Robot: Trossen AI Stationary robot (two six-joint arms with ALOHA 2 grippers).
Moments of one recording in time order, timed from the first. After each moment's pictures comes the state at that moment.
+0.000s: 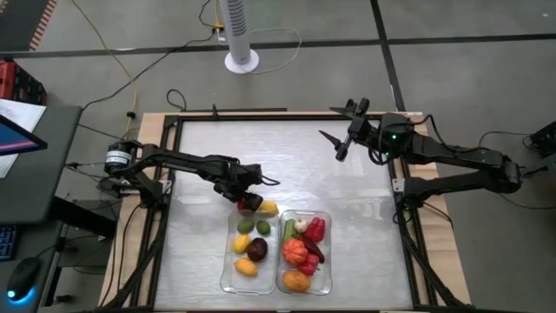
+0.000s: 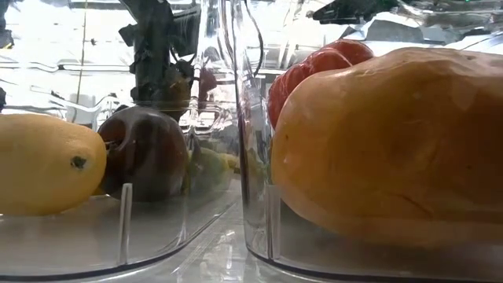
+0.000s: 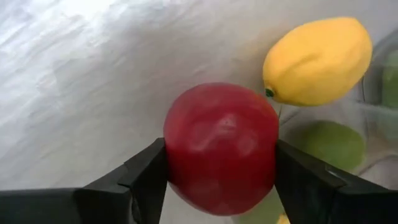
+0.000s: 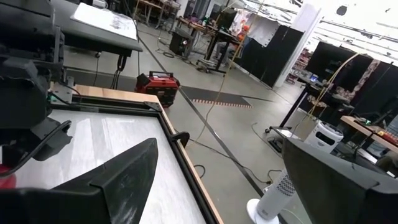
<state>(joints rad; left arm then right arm) 0.08 1.64 1.02 -0.69 0.22 -0.95 -0.26 0.95 0.86 0.03 0.26 -0.37</state>
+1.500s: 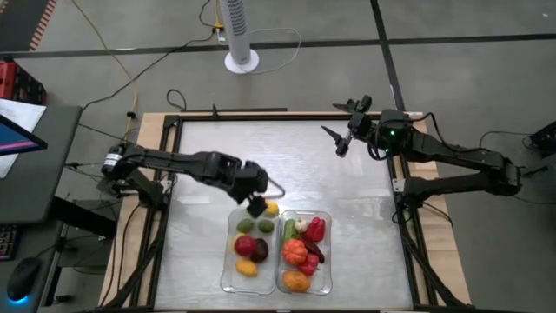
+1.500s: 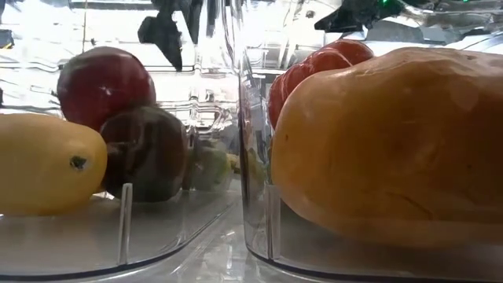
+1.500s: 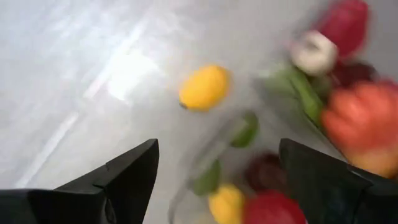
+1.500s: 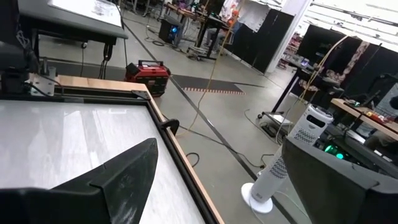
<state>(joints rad) -0.10 1.64 1.53 -1.11 -0.06 -0.82 -0.32 0.95 0.86 -0.01 0.26 -0.34</state>
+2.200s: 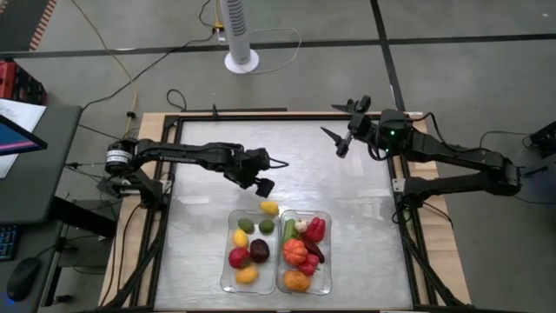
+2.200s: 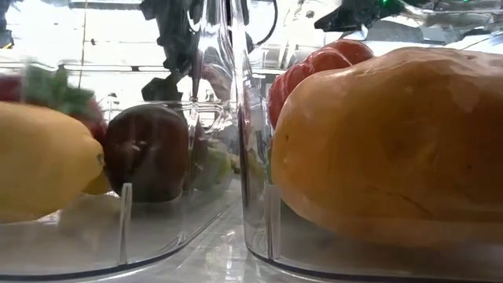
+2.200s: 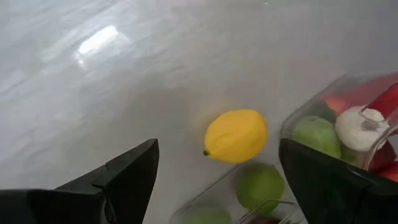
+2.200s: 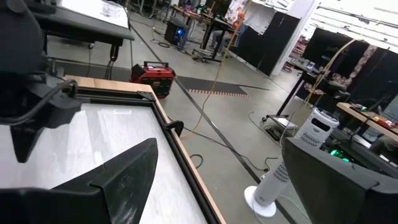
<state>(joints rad) 0.12 1.64 1.24 -0.76 0.10 -0.92 -0.32 0.95 0.86 -0.01 0.24 -0.35</state>
